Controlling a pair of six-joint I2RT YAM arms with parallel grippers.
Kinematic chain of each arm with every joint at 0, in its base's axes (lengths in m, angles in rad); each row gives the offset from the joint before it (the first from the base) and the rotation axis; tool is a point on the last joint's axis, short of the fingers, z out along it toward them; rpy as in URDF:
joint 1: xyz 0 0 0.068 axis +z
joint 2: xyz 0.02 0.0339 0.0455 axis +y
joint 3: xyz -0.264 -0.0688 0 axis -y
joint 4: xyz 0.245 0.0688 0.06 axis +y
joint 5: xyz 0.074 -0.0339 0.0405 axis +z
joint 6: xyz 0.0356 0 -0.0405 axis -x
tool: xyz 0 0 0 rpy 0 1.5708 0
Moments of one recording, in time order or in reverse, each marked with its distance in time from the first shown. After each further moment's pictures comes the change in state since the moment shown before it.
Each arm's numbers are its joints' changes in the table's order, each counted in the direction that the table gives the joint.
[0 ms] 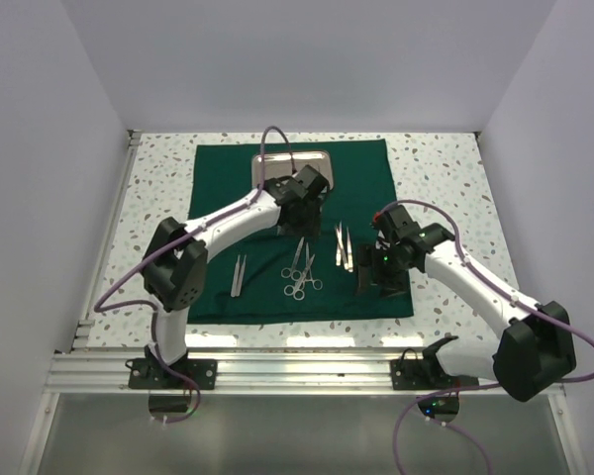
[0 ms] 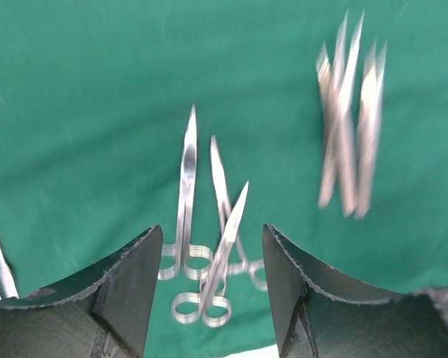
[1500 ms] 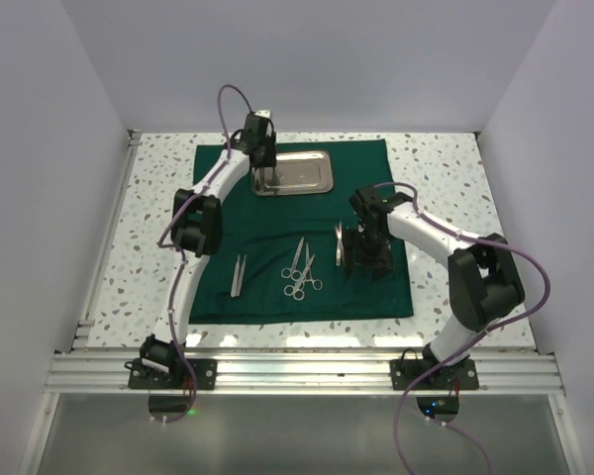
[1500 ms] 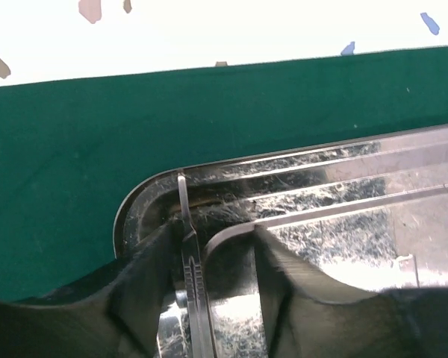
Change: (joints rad) left arm 0.462 0.738 0.858 -0.249 -0.063 -0.397; right arm 0.000 0.420 0.261 0.036 -0.109 -0.001
